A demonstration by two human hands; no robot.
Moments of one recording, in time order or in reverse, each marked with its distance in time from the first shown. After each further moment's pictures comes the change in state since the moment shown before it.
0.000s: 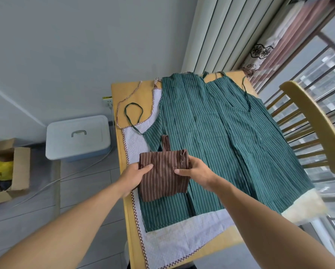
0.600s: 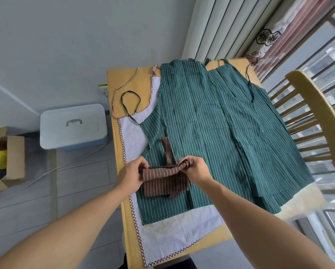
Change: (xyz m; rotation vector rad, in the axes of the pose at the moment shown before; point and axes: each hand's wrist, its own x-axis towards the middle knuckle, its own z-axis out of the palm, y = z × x) left_hand 0.003 -0.038 0.011 0.640 0.174 0.354; right_hand 0.012 0.041 0.006 -0.344 0.361 -0.047
